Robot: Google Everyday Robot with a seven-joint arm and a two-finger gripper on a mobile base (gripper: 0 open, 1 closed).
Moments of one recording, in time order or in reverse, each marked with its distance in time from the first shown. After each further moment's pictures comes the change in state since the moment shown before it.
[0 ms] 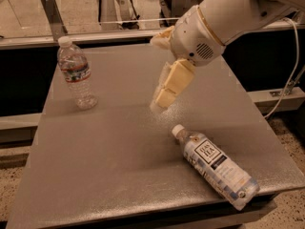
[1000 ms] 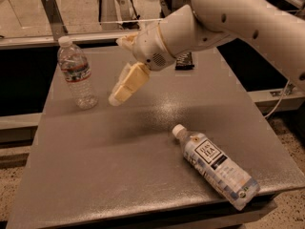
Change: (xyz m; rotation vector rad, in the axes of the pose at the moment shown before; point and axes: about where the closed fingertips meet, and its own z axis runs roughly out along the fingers) arm -0.040 -0.046 0.084 0.000 -0.230 -0.022
